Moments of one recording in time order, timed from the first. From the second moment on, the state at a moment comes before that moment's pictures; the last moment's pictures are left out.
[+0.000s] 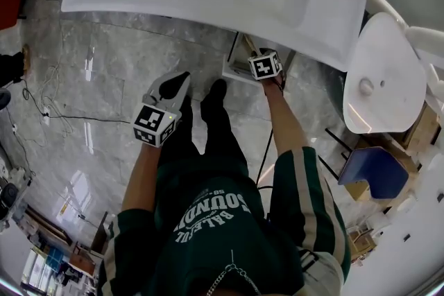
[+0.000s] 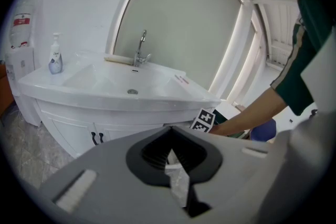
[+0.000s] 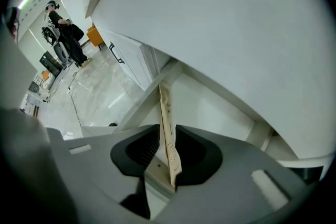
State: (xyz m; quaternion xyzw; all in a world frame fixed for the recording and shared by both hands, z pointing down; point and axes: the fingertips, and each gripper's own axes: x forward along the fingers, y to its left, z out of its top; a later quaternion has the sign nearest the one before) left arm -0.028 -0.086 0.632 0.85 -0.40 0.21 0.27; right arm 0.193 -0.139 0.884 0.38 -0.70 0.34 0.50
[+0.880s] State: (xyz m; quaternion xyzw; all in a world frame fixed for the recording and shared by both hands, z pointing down) left arm -0.053 -0.136 0.518 0.89 -0.39 0.14 0.20; right arm 0.114 -0.132 0.613 0.49 -0.79 0.27 0.25
